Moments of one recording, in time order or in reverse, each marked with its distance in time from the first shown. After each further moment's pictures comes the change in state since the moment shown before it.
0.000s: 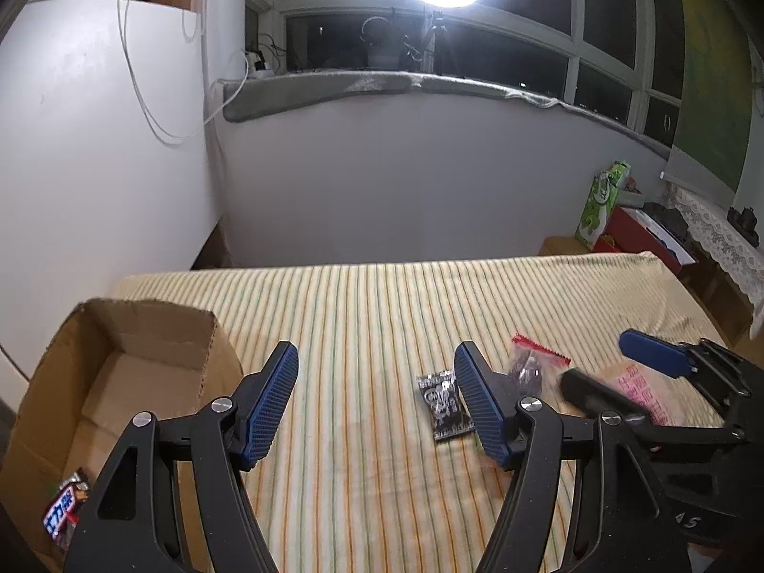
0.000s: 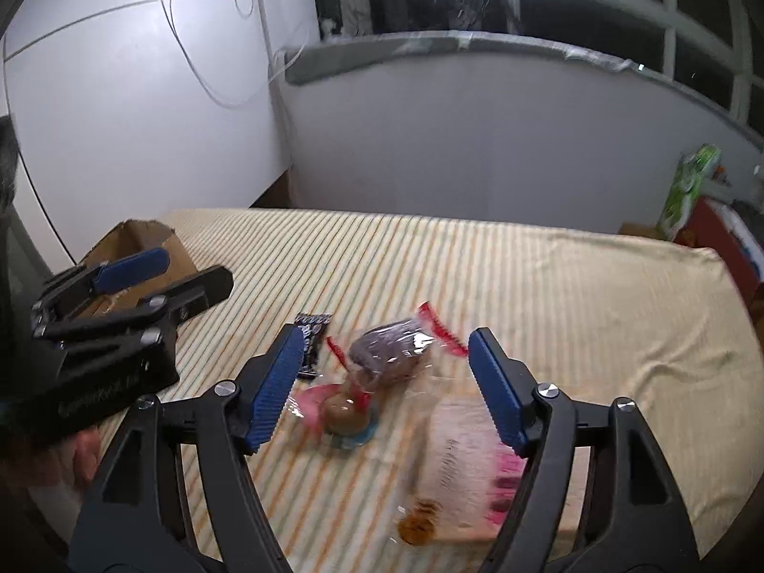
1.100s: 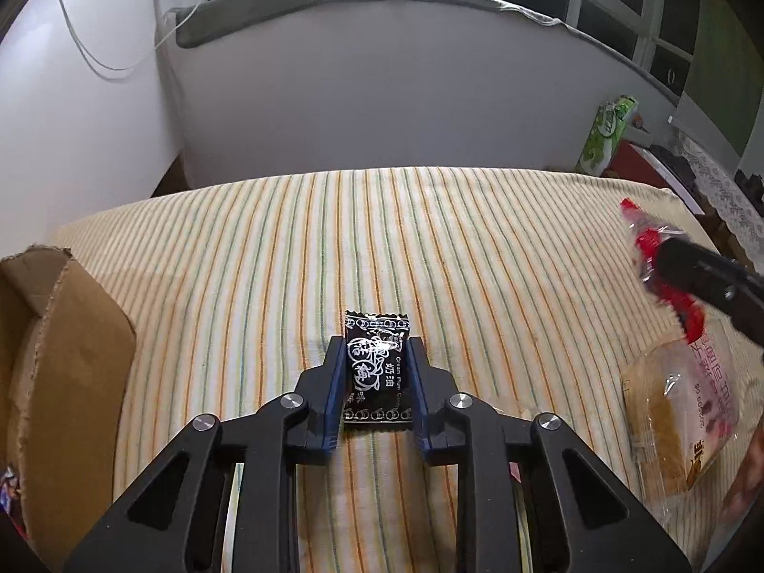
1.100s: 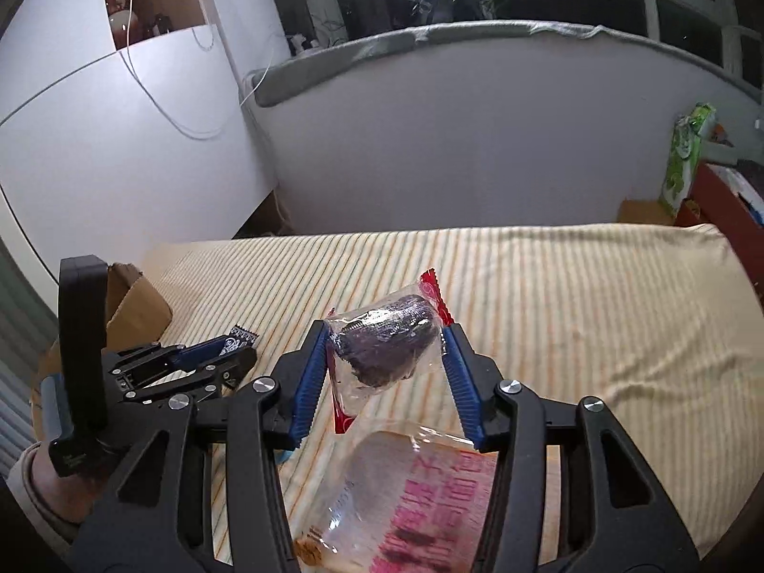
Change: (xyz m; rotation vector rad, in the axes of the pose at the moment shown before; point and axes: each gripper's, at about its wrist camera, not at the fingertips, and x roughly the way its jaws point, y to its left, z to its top) left arm 0.071 -0.024 -0.020 0.024 0.215 -0.031; right arm -0.020 -0.085 0.006 0.120 -0.058 0.051
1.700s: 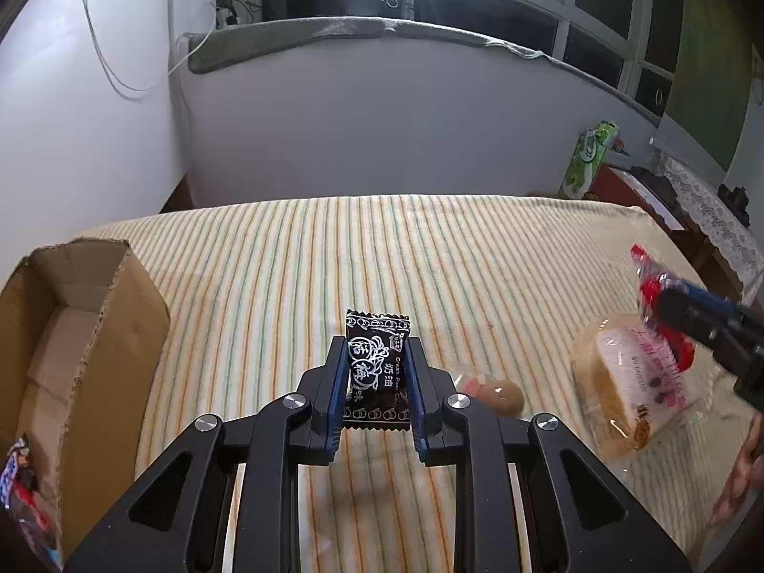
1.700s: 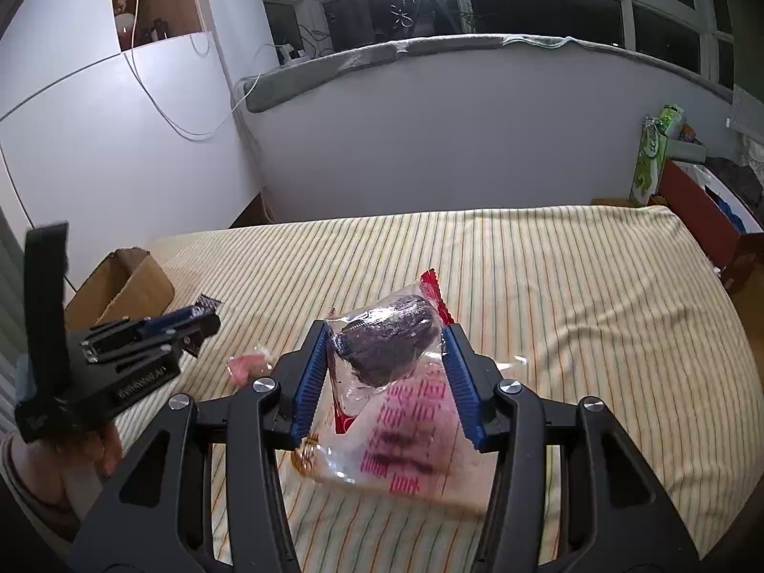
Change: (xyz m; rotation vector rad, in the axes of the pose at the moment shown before) left arm -0.040 -0.003 -0.011 -0.018 -0.089 -0.026; right arm -0.039 0.009 -0.033 0.009 -0.019 -0.059
